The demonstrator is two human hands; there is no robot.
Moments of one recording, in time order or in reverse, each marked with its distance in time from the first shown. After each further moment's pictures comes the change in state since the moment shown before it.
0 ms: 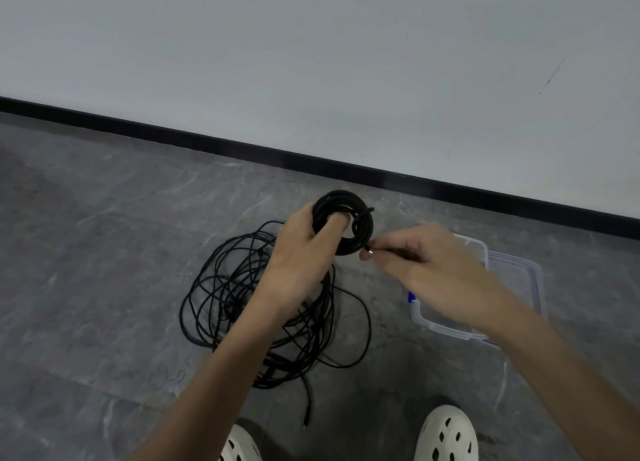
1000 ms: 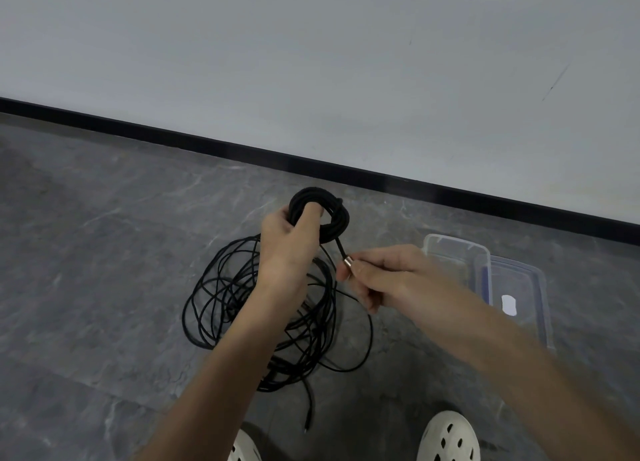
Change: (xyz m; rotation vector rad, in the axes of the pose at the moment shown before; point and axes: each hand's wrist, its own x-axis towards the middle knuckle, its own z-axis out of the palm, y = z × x) left_hand 0.008 0.001 -0.001 -0.236 0.275 -0.180; right_hand -0.009 -0.020 0.020 0.455 -0.199 0.165
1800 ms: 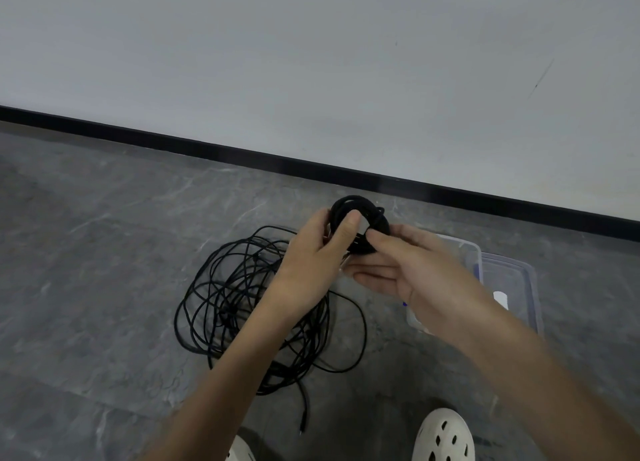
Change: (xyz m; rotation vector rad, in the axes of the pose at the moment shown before) left_hand -0.010 -0.013 0.011 0.281 -0.389 0.206; right_hand 0.007 0.002 -0.014 0.572 0.268 0.086
